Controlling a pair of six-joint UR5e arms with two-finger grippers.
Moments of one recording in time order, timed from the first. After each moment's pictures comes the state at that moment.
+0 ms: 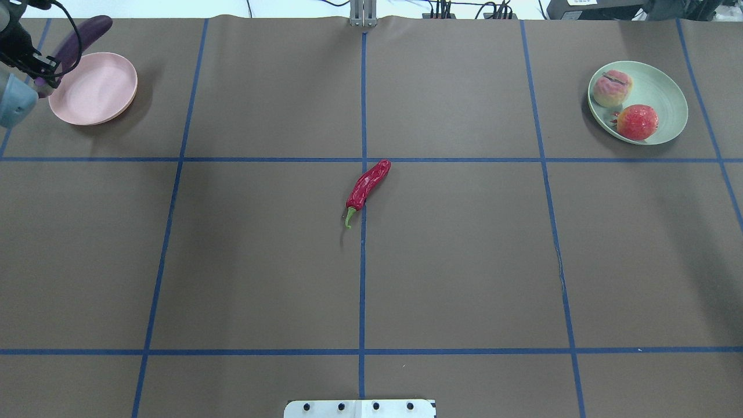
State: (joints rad) left arm -1.24 -2.12 -1.02 -1.93 -2.11 -0.19; right arm 1.51 -1.62 1.76 -1.43 2.31 0.20
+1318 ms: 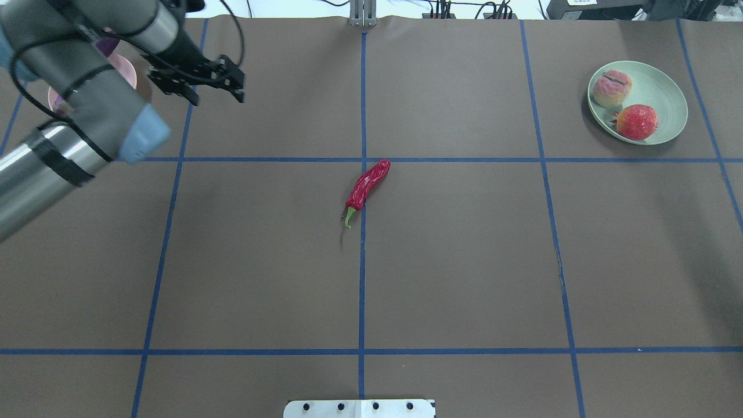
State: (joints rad) left arm -0.91 -2.28 -1.41 -1.84 -2.22 -0.96; right arm 1.51 -1.62 1.76 -1.43 2.31 0.20
